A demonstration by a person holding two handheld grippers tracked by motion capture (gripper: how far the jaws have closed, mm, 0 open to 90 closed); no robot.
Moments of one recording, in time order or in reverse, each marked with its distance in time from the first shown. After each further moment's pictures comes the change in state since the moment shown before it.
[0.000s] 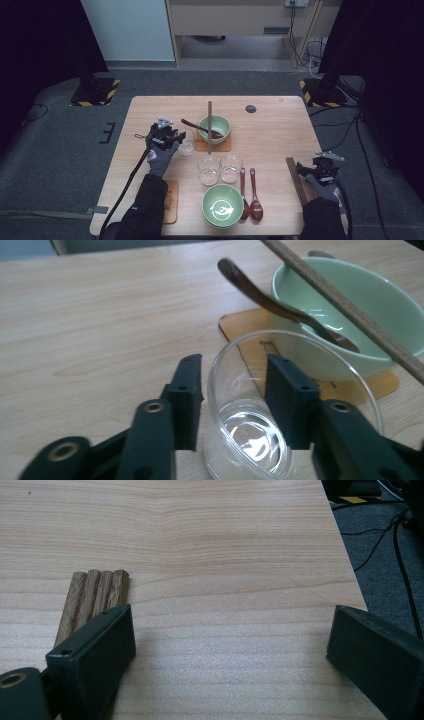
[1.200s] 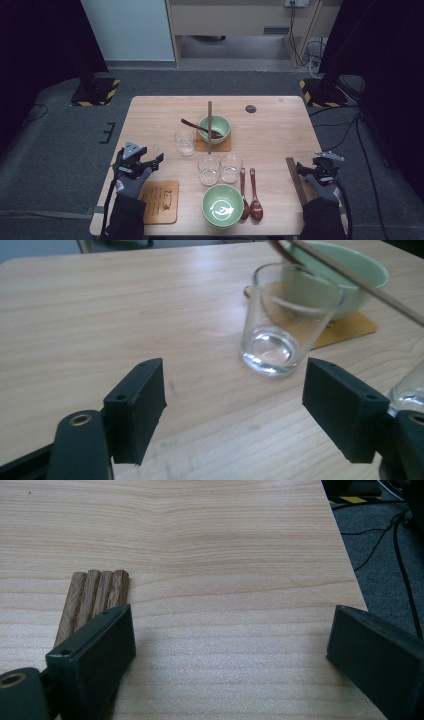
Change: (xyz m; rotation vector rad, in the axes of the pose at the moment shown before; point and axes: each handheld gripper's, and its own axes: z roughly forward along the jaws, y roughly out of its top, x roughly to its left) left arm 0.028 -0.071 -0.100 -0.074 0.047 -0.014; right arm 0.000 0.000 0.000 0.000 0.000 0.000
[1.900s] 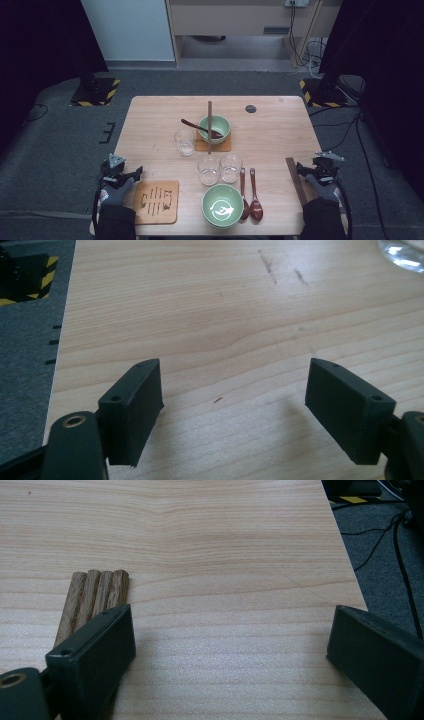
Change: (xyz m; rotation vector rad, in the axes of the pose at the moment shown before) left arm 0.054 -0.051 -0.003 0.191 0.191 0.001; right arm 0.000 0.000 0.000 0.000 0.000 -0.001
